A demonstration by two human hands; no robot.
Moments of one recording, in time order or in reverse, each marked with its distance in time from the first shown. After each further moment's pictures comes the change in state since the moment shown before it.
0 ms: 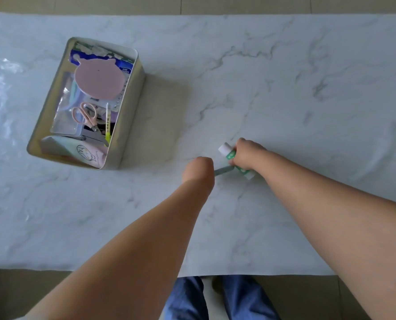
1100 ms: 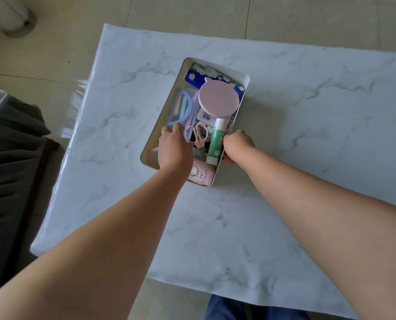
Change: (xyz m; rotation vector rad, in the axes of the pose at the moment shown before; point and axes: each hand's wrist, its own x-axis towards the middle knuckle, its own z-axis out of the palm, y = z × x) left_hand 0.002 -0.262 -0.153 -0.375 0.543 -0.262; right_hand 0.002 -0.305 0.017 0.692 0.146 0.098
